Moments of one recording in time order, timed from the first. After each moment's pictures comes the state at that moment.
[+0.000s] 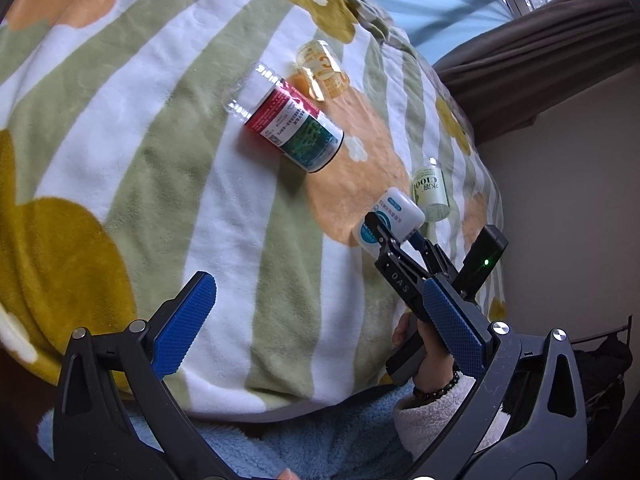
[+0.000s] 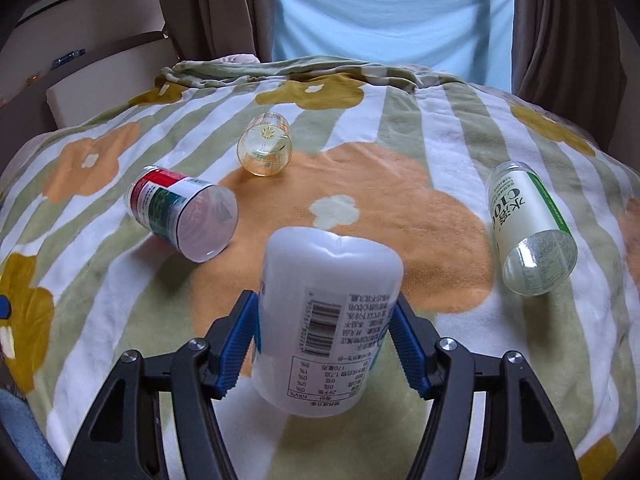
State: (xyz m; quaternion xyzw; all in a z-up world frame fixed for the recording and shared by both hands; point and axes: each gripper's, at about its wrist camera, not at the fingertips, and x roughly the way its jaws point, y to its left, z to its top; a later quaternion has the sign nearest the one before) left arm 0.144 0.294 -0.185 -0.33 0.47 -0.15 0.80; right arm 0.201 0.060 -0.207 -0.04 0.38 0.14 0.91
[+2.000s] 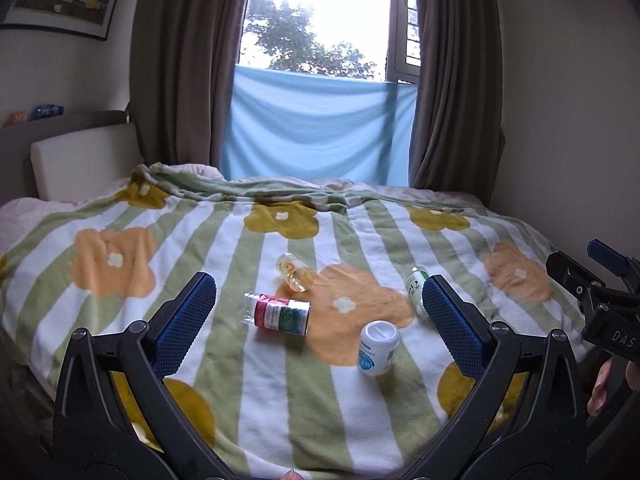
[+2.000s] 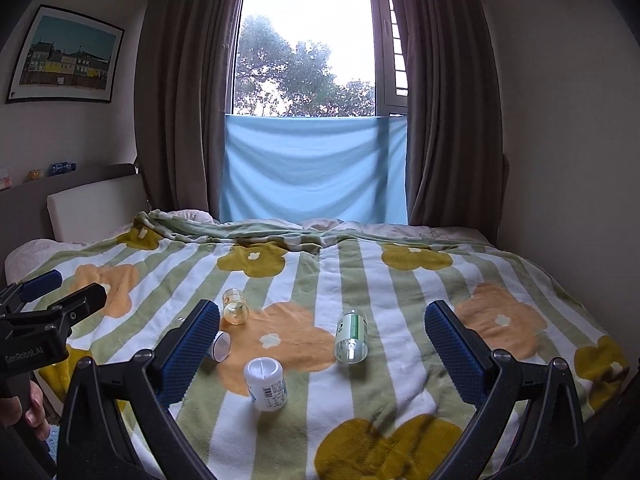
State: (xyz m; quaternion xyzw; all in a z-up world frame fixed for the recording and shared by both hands) left arm 0.001 0.200 -0.030 -0.05 0.14 -0.04 0.99; right arm -0.011 -0.005 0.009 -0.01 0.15 0.02 0.99
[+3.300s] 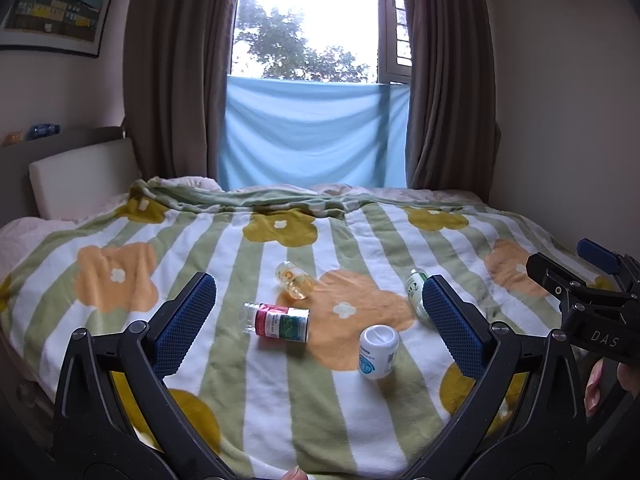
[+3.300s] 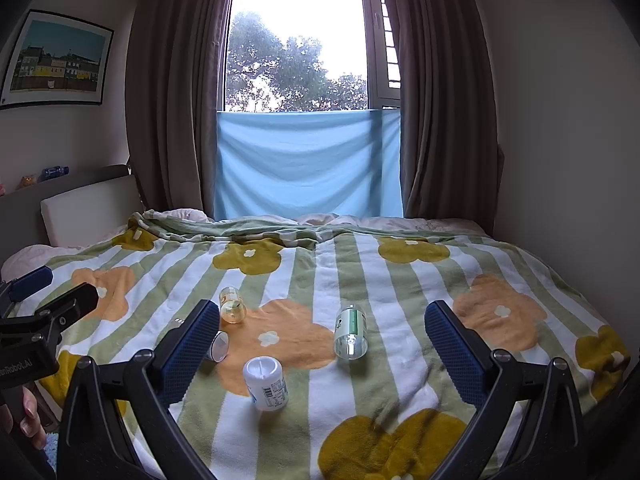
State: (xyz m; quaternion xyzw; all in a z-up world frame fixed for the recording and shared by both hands) left arm -0.001 0.197 -0.019 -0.04 0.13 -0.04 0.99; right arm -0.009 -0.010 0.005 0.00 0.16 0.01 0.99
